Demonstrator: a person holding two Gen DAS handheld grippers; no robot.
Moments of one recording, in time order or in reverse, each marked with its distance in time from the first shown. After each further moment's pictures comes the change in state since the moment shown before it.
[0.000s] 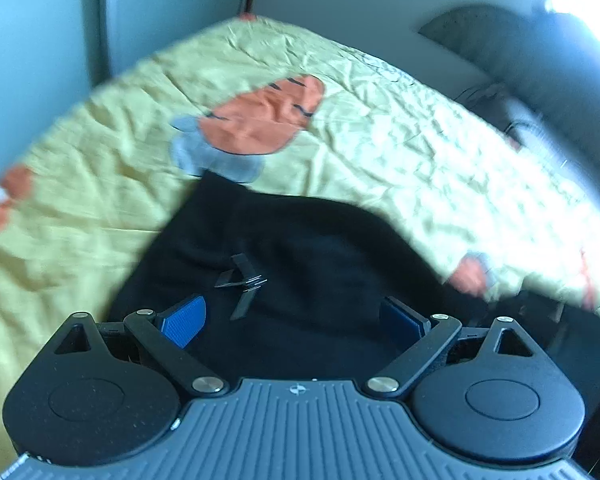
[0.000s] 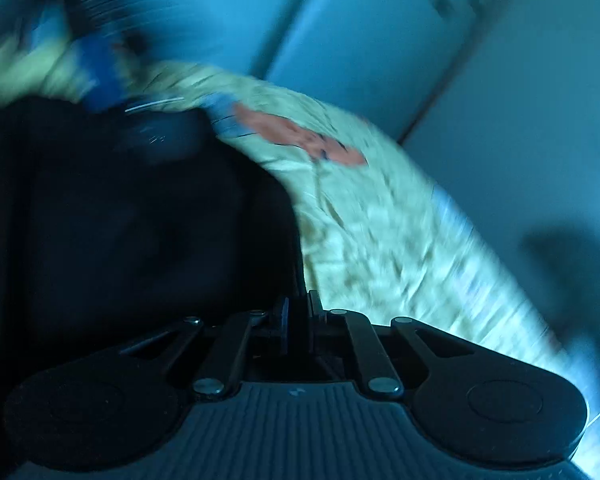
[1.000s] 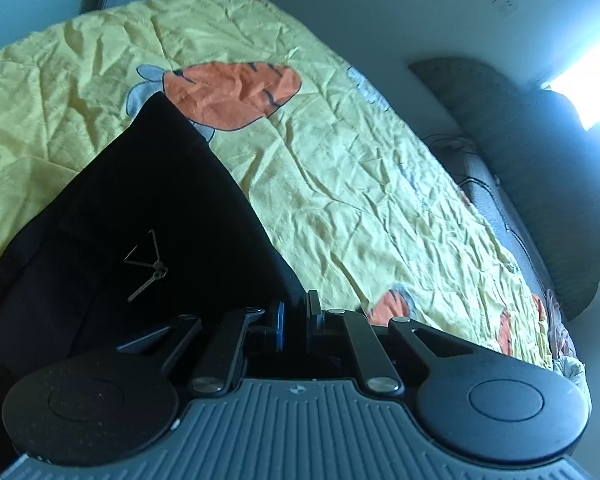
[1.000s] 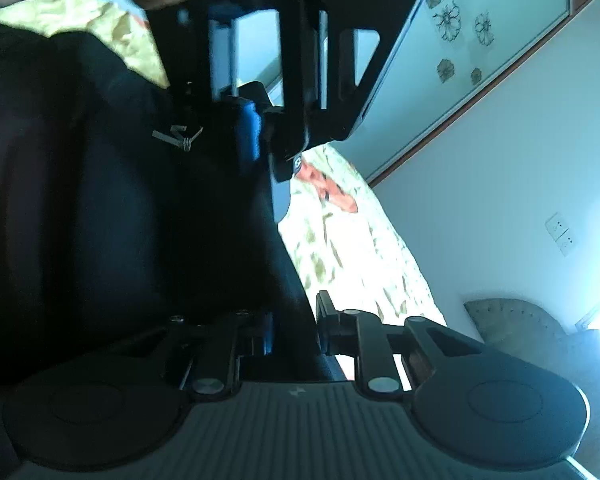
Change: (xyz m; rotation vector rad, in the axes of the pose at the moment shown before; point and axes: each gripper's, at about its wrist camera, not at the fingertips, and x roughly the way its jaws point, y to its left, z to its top) left arm 0.004 -0.004 -0.015 -0.223 -0.029 -0.199; right arm 0.014 0.031 0.021 -0.112 -0.079 -0.154
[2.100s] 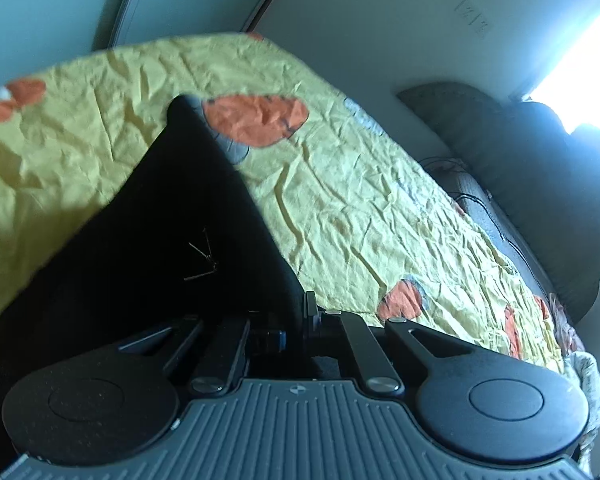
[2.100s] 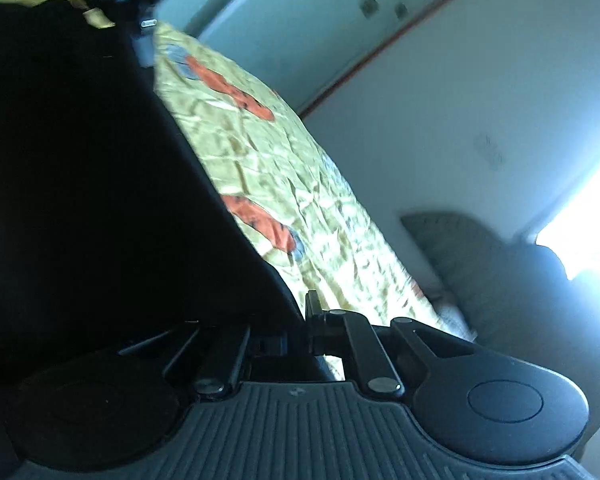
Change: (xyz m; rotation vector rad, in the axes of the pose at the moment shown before) left arm -0.051 0.026 -0.039 0.067 -0.136 0.000; right arm -0.045 -0.066 -0.038 0.062 0.194 -0.190
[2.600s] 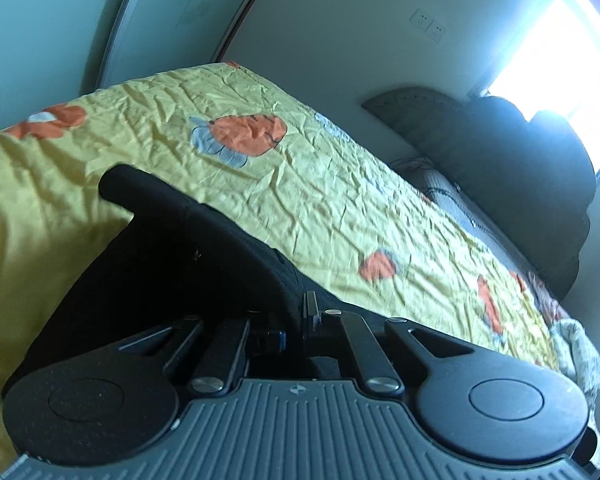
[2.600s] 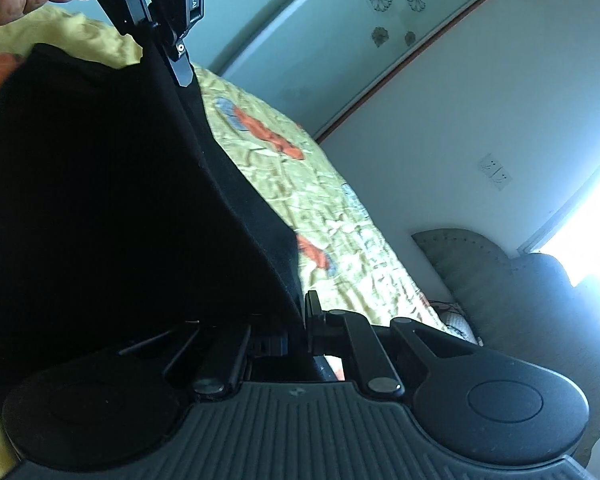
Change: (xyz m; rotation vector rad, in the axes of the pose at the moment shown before) left arm -0.084 0.020 -0.041 0.088 -0.045 -0.066; right arm -0.091 0.022 0.018 0.043 -0.037 0.063
